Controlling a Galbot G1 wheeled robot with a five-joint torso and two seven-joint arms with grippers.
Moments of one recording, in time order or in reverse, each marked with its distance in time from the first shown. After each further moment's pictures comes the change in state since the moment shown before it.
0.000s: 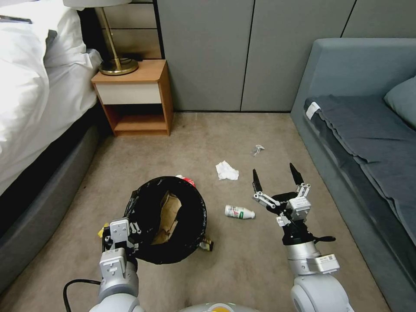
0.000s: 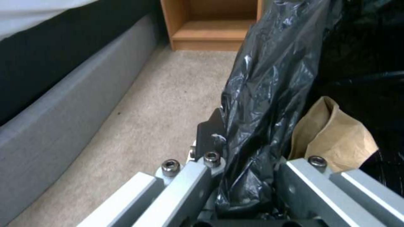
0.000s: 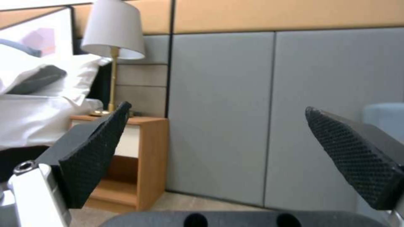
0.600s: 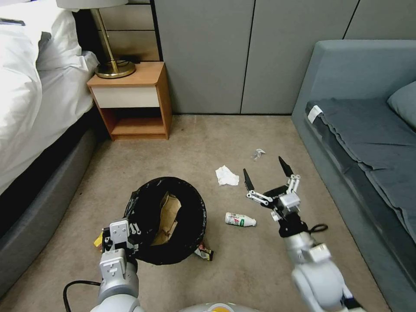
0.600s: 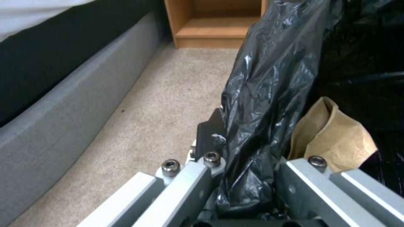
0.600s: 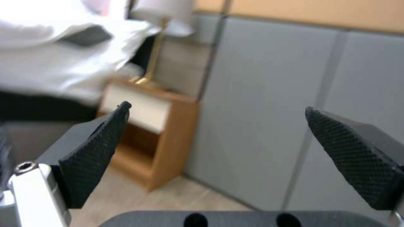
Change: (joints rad) left arm 0.012 -0.009 0.000 0.000 0.013 -0.002 -0.002; right arm 0.264 -0.116 -0.019 -0.240 0.005 -0.033 -0.207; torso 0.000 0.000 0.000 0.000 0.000
